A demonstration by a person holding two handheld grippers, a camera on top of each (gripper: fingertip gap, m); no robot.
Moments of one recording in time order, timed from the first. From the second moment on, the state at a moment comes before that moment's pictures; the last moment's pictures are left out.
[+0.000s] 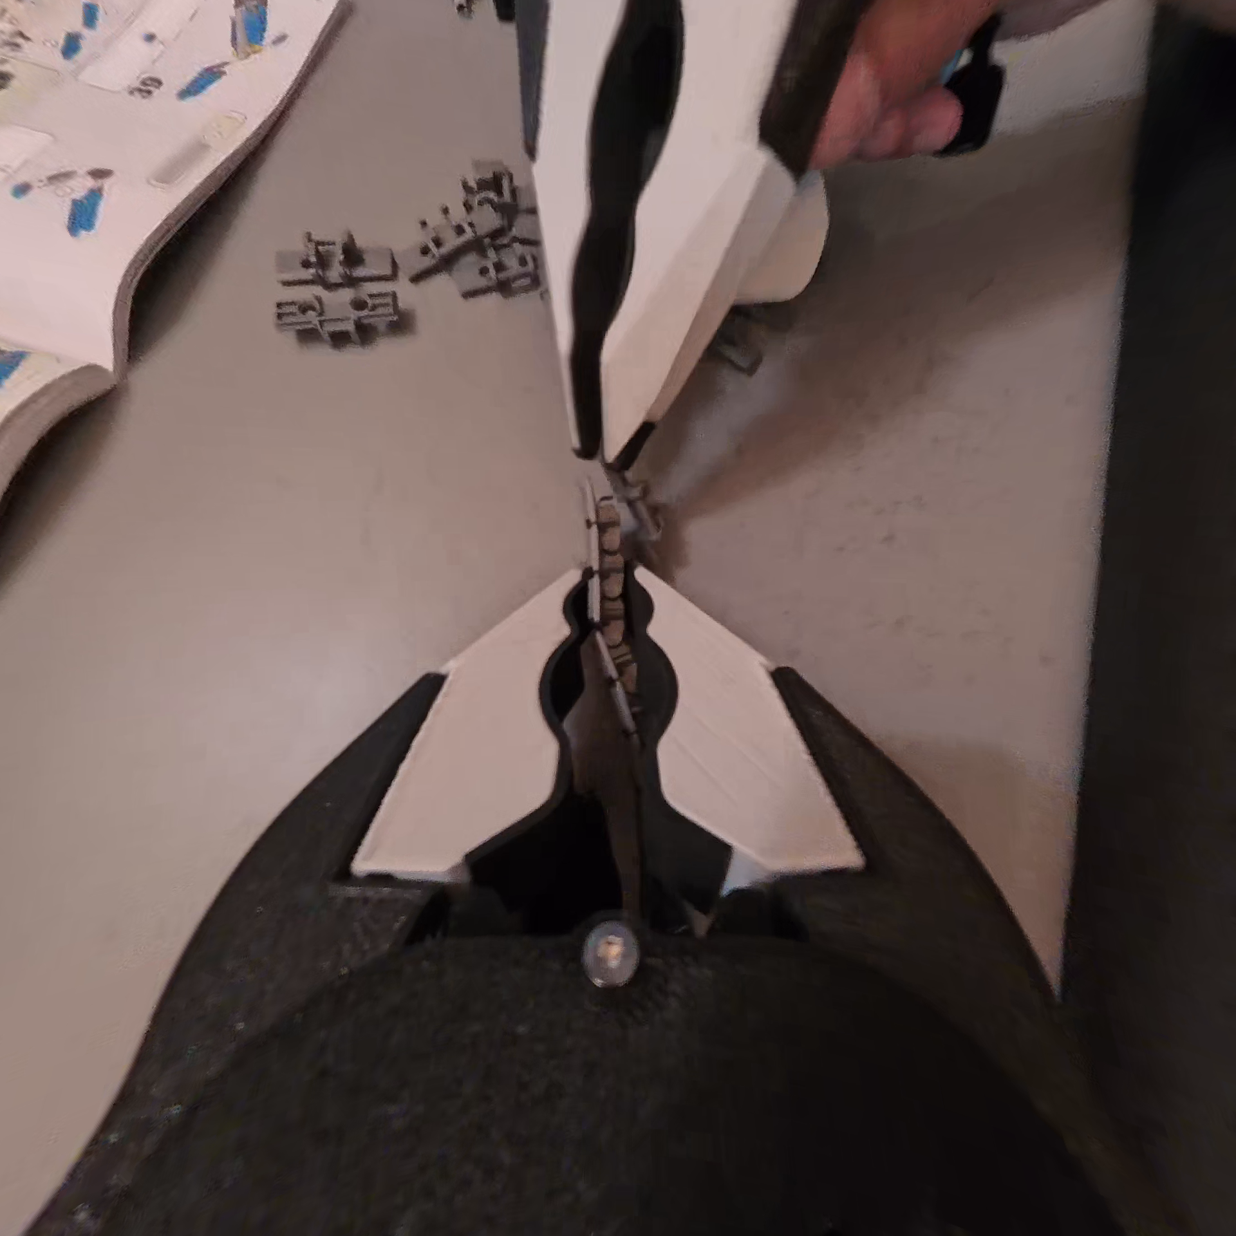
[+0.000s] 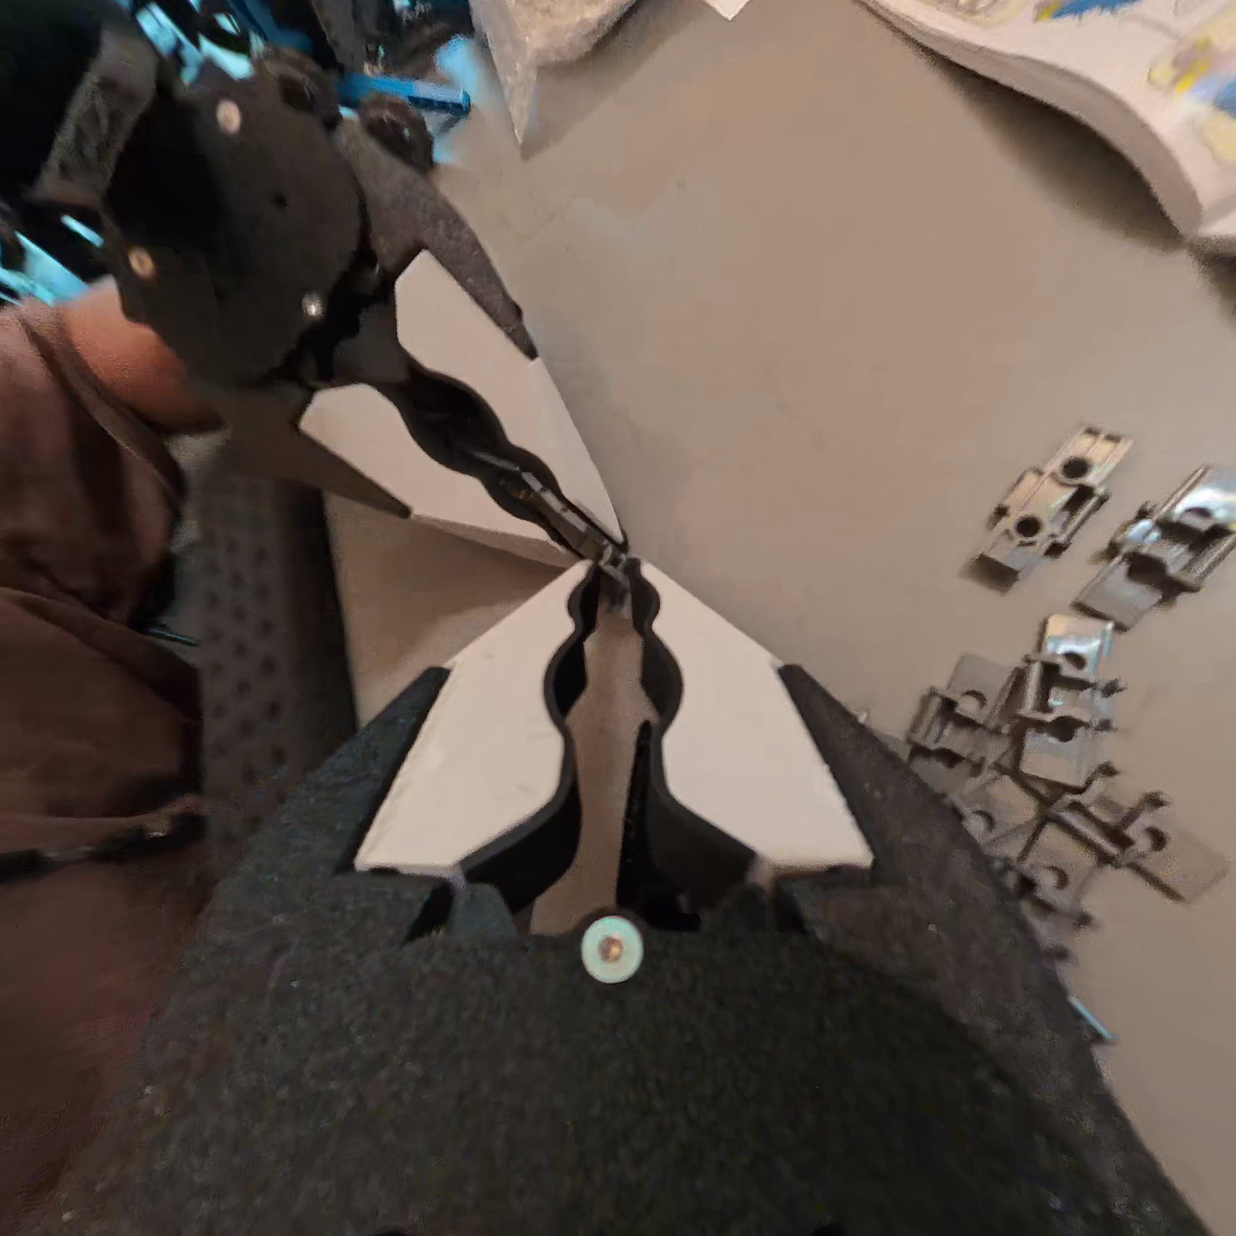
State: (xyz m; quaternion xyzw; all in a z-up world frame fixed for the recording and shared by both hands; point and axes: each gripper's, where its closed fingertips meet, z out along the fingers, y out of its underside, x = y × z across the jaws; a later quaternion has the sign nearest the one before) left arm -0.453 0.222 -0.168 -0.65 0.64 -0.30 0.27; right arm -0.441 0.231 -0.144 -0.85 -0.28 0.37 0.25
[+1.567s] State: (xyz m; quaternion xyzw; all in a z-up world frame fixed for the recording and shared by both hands) left arm -0.463 0.223 -0.167 -0.64 0.65 -0.32 0.24; right arm -0.442 0.226 -0.158 -0.84 -0.38 0.27 0.26
